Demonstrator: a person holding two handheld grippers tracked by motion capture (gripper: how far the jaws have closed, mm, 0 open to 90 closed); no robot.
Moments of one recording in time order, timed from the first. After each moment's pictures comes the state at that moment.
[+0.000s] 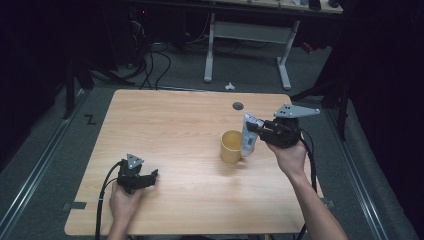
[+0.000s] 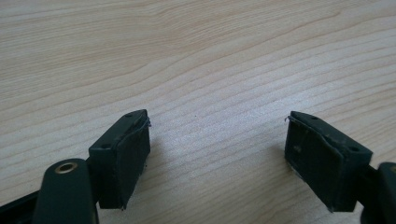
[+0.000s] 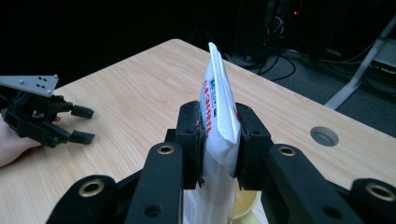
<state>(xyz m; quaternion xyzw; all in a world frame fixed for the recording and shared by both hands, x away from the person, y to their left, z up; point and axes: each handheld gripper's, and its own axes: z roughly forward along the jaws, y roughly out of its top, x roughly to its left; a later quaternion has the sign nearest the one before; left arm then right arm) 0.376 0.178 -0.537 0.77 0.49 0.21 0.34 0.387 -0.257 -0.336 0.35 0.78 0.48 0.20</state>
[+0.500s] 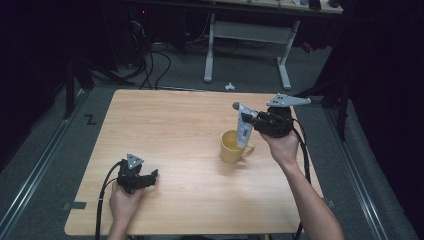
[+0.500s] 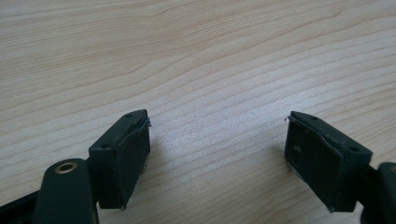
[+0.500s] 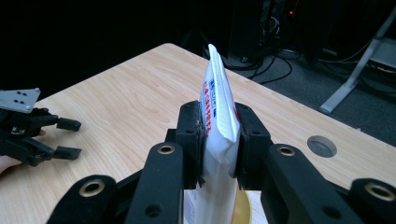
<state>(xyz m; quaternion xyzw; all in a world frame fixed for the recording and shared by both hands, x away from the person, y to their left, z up) 0.376 0.178 -0.537 0.77 0.49 0.21 0.34 0.414 -0.247 -0.335 0.36 0.77 0.48 0.20</state>
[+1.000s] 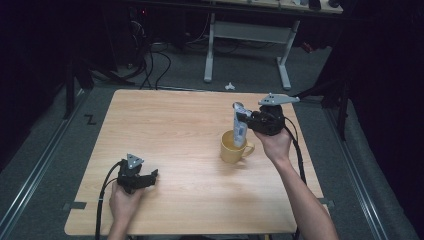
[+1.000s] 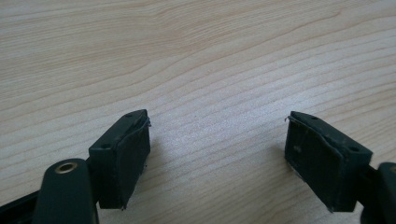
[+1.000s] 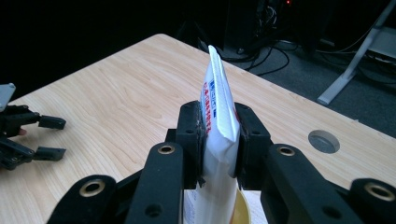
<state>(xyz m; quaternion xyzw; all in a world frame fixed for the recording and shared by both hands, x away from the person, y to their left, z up) 0.376 0.178 -0.537 0.77 0.49 0.21 0.34 0.433 -0.237 -0.351 0.37 0.78 0.46 0.20</state>
